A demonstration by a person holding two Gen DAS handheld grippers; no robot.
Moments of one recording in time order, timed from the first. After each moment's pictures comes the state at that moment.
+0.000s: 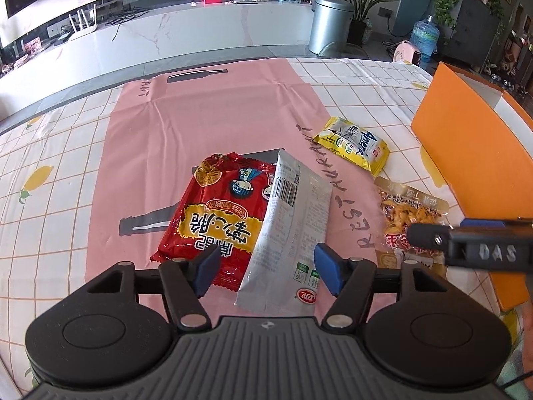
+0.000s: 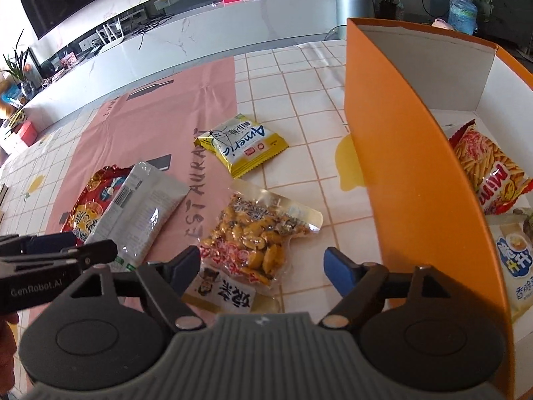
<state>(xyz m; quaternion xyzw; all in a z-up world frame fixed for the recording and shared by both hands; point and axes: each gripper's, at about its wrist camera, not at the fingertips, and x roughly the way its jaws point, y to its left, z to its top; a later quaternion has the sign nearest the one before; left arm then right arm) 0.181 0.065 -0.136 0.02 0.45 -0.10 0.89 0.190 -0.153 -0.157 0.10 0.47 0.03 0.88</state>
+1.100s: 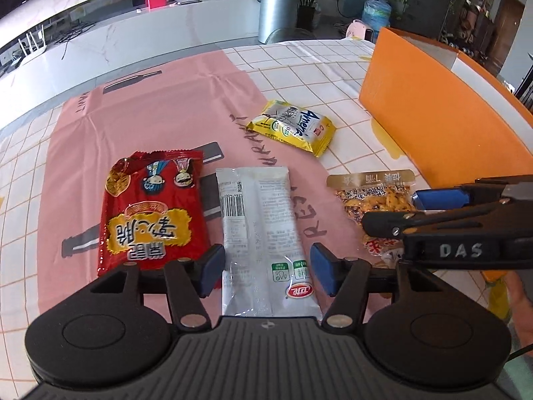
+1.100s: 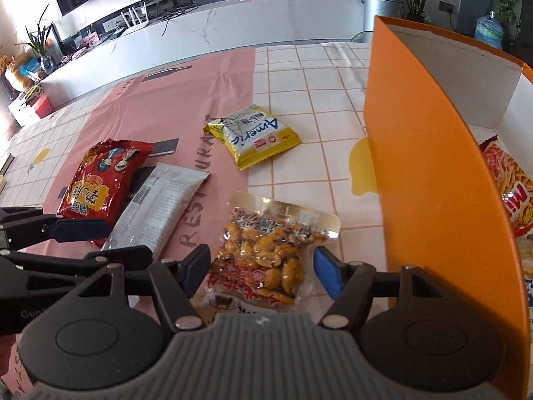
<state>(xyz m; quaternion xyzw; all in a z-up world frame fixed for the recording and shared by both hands) 0.183 0.028 -0.150 0.06 0.46 -0.18 0.87 0.188 -0.164 -0.168 0.06 0.46 0.08 0.88</state>
